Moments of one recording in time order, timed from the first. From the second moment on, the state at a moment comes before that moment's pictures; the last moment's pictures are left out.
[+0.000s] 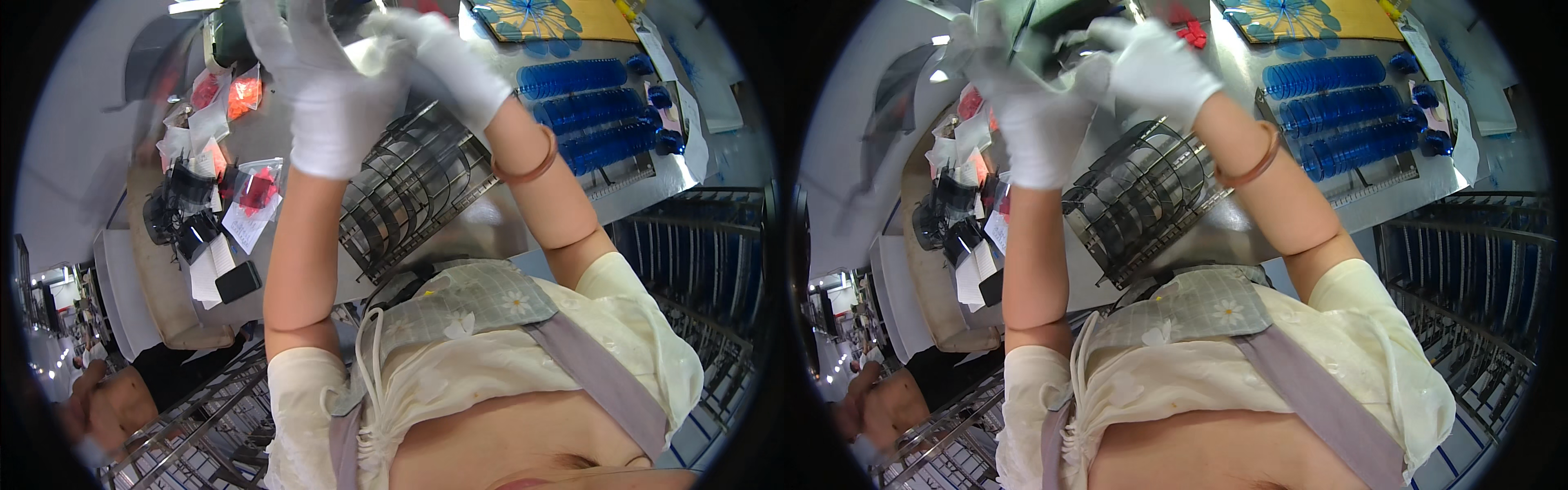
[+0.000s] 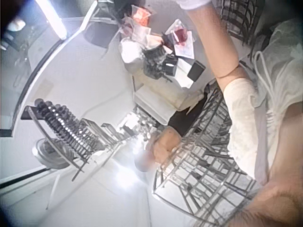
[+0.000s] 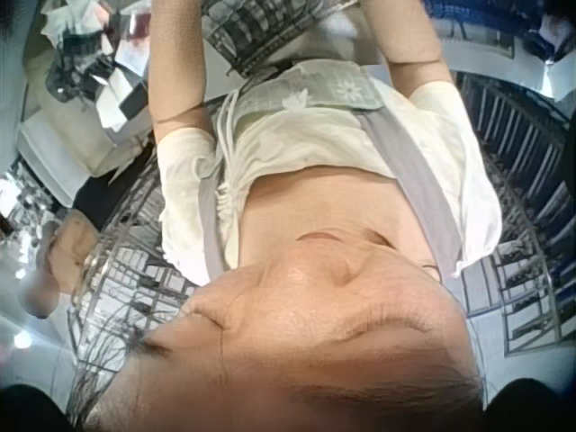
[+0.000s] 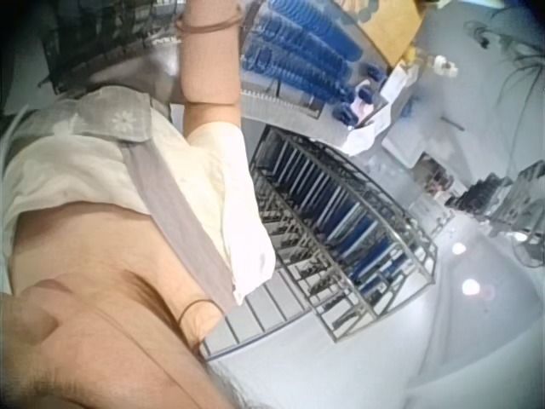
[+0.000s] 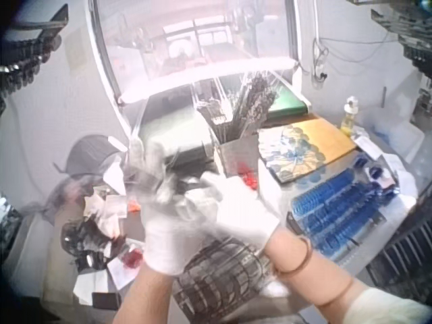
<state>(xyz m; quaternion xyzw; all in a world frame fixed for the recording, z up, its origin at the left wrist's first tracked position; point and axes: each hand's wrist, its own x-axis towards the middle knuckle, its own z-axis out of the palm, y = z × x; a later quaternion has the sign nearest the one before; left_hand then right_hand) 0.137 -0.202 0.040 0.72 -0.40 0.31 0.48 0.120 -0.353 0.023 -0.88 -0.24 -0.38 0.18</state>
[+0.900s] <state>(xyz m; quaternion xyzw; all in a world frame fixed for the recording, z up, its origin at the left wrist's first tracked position) 0.311 -0.065 -0.157 0.81 0.15 -0.35 0.44 0.024 -0.397 -0.050 -0.95 -0.06 -0.21 0.24</state>
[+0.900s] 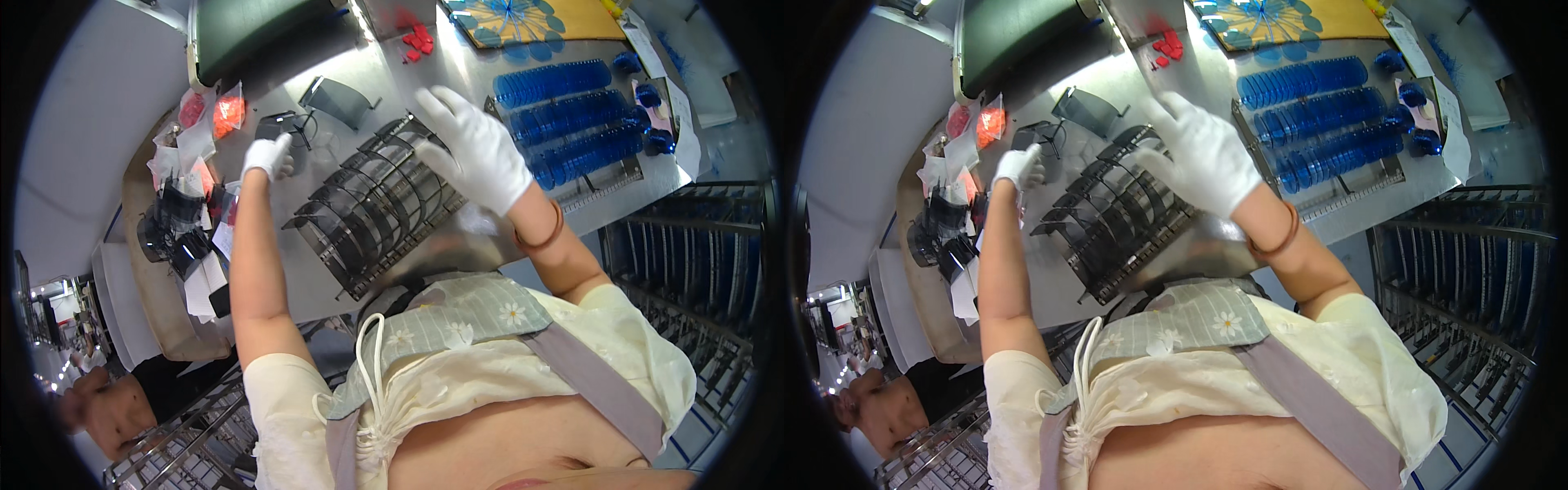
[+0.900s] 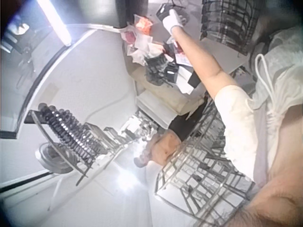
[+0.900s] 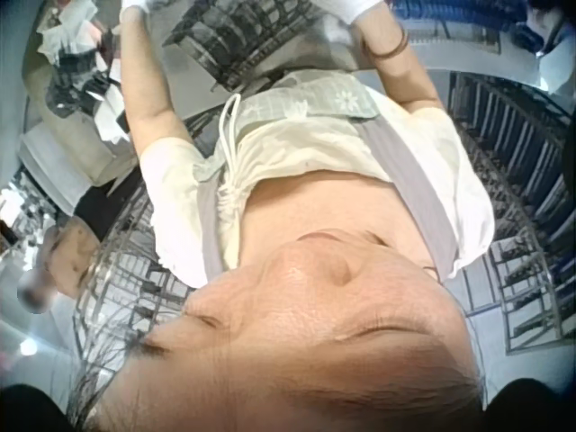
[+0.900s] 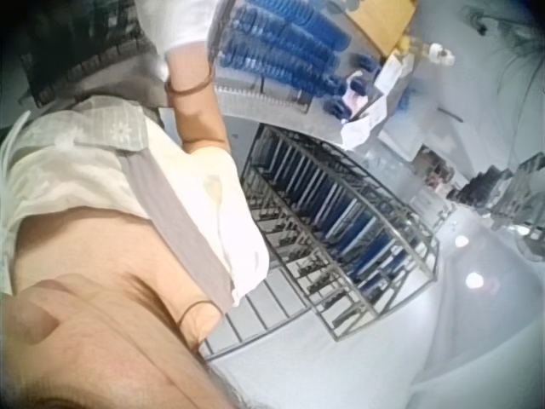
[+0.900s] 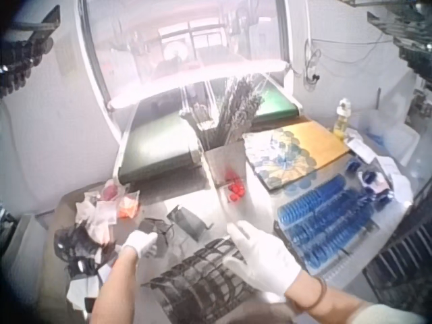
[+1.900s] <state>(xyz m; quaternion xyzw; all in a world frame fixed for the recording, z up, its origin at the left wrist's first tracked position) 0.412 -0.452 0.066 0.91 -0.41 0.05 0.11 0.064 -0.358 -0.062 -0.95 -0.23 0.01 0.19</state>
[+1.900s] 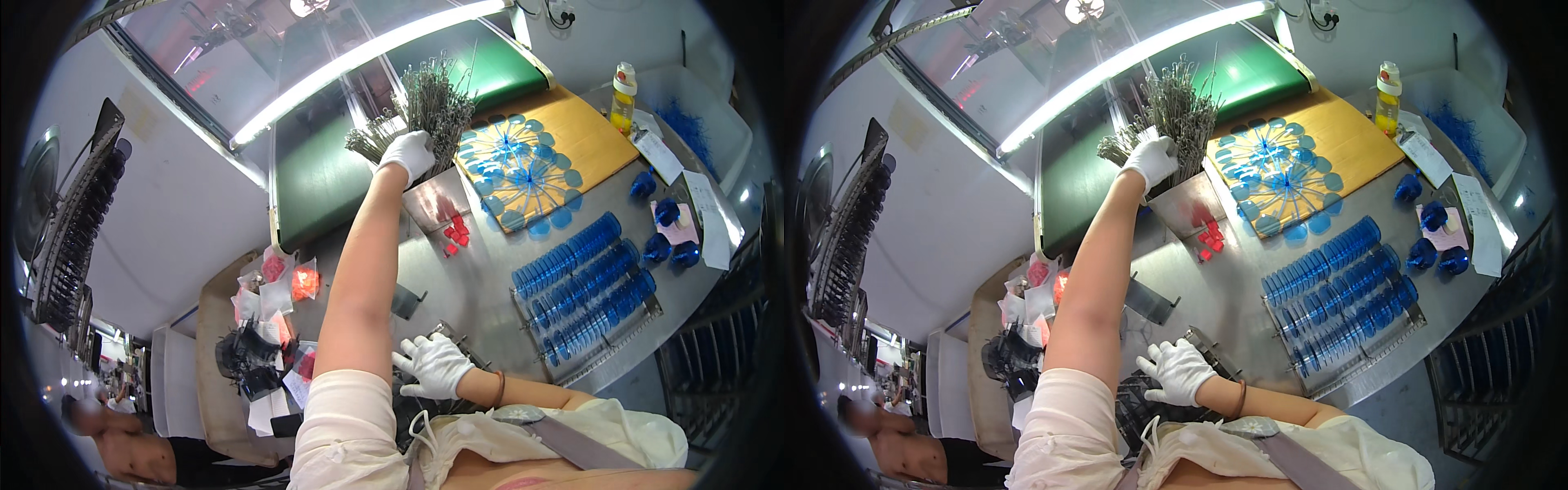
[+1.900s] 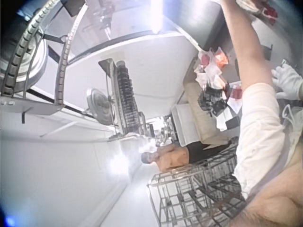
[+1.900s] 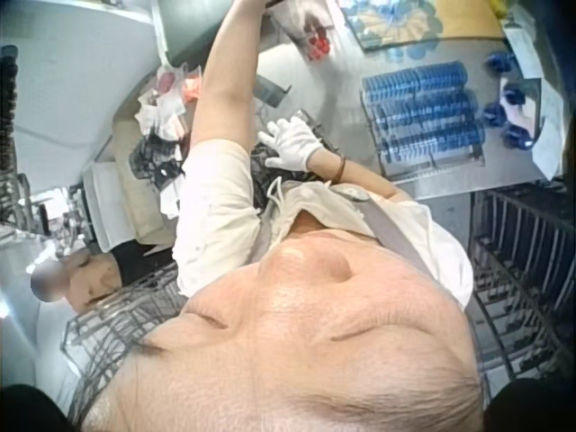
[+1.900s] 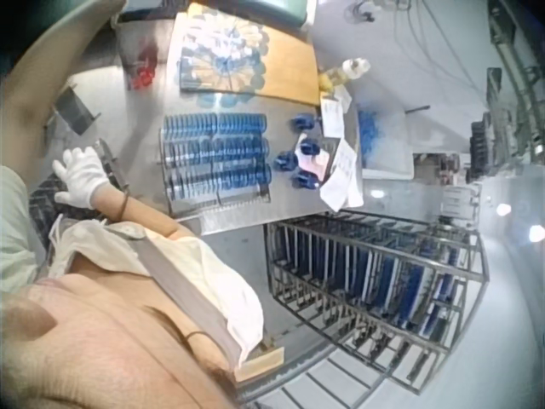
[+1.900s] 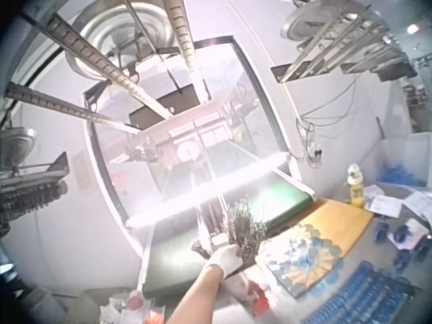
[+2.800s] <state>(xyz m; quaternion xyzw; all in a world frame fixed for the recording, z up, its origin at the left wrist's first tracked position) 0.022 0.168 -0.083 0.44 0.10 0.52 0.73 0.059 -0.330 -0.057 -0.96 -0.24 -0.07 0.08</state>
